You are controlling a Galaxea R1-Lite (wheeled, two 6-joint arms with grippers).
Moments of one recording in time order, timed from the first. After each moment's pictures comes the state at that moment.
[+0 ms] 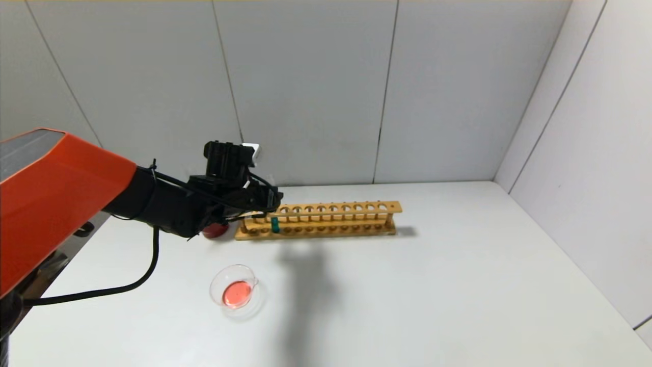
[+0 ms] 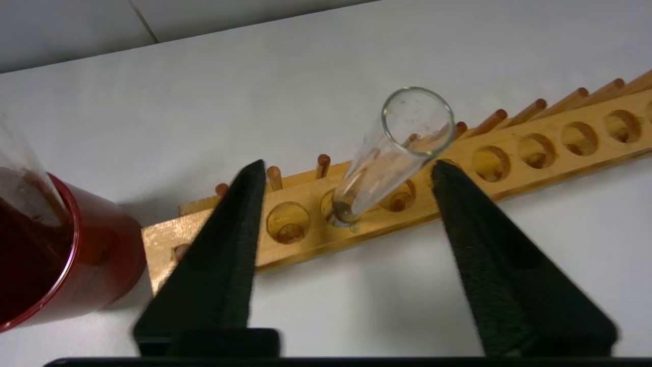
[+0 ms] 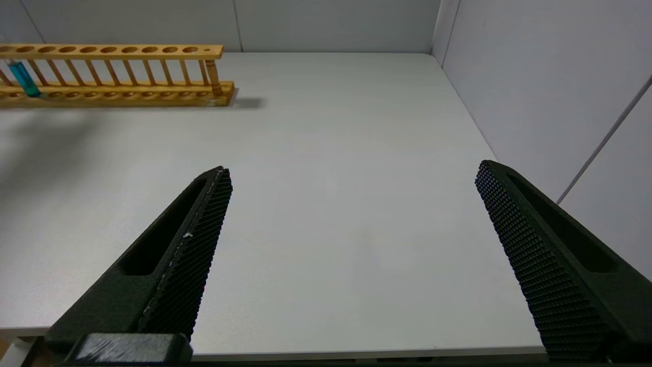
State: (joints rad) left arm -0.36 2.11 -1.22 -0.45 0.04 -0.10; right arm 0.00 0.00 0.00 0.01 0.01 -0.01
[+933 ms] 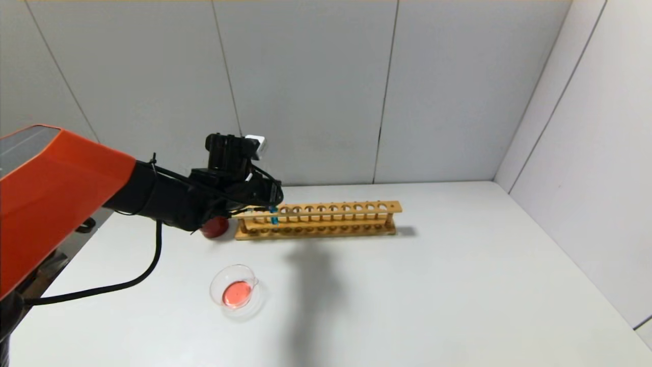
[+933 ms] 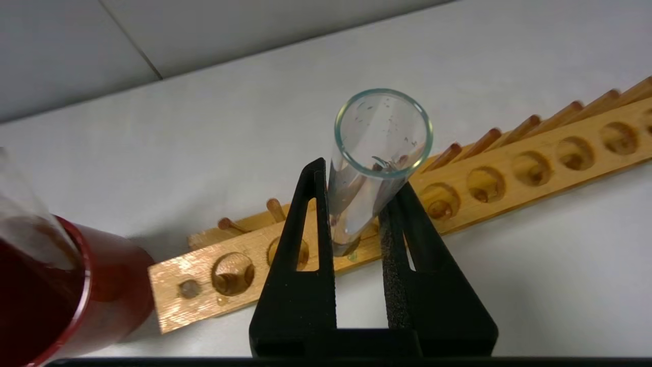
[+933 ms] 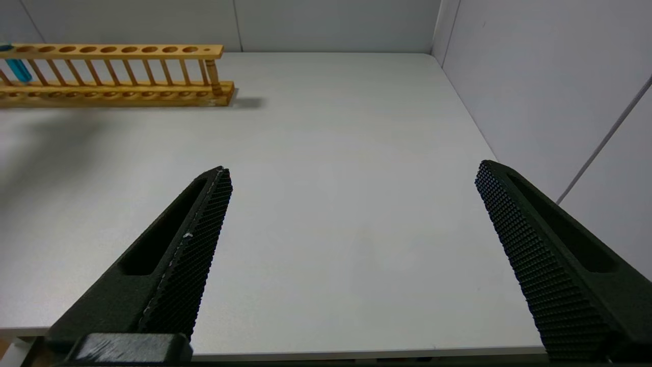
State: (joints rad) left arm -0.37 2.10 -1.27 -0.44 0.05 -0.03; right arm 0.00 0.00 0.00 0.01 0.01 -0.01
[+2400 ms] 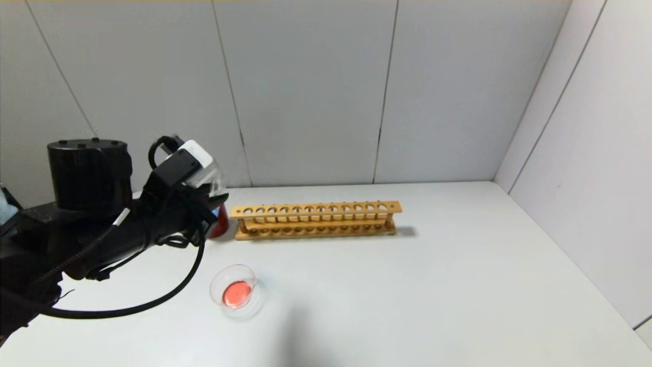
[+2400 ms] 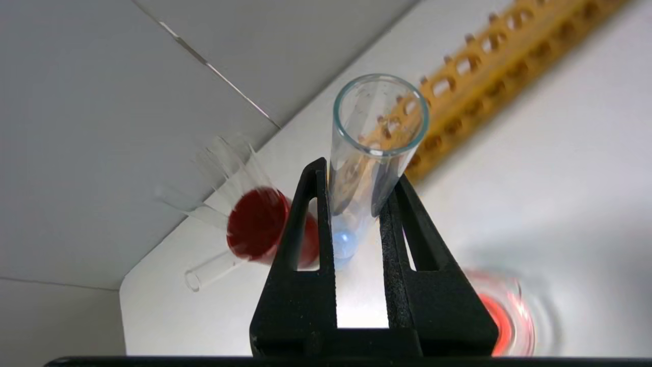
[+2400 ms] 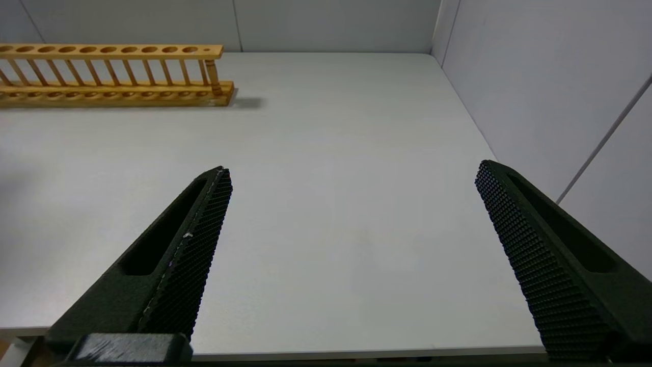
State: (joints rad) left arm -0.33 1.54 -0.67 -0.63 -0.03 0.53; right arm 0.00 0.00 0.00 0.01 0.01 -0.01
